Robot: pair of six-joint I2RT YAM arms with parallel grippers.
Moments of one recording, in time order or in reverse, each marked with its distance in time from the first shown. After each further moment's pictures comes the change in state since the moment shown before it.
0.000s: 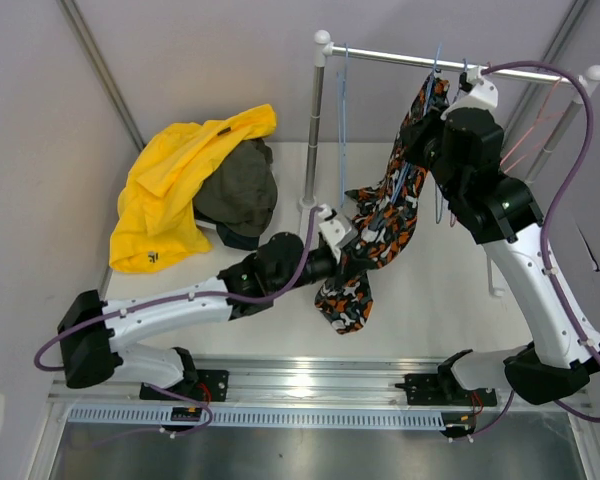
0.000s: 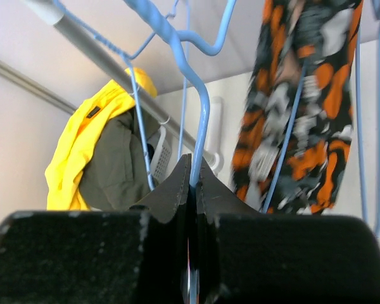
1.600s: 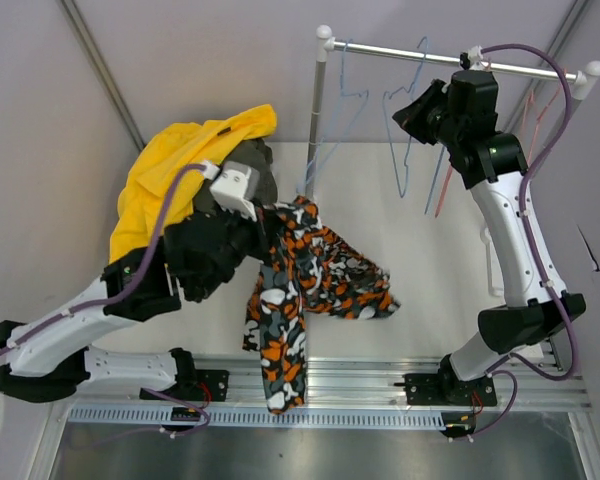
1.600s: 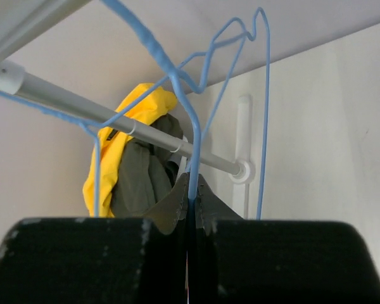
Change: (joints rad) left arm -0.156 -0.293 0.405 -0.869 -0.755 -0.230; right arm -0.271 0.269 0.214 -0.070 -0.415 0.172
